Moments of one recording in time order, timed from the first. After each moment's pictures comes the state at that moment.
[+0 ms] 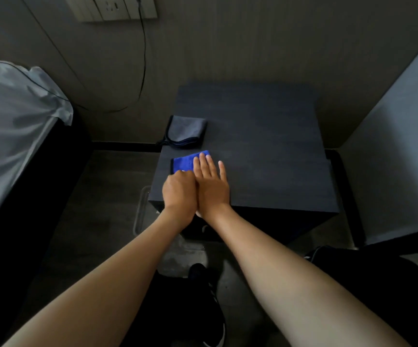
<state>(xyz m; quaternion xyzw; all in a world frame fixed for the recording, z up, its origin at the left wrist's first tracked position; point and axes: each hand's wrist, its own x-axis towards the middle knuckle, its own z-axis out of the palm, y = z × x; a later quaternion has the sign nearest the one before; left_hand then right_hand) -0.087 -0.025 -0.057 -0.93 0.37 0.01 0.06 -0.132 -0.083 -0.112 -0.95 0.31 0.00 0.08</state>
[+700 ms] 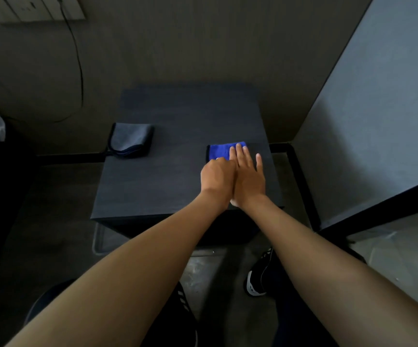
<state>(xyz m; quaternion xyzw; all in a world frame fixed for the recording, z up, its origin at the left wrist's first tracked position) -0.203 -0.168 -0.058 -0.82 0.57 -0.03 0.05 -0.269 -0.221 -0.109 -0.90 0.43 0.07 0.00</state>
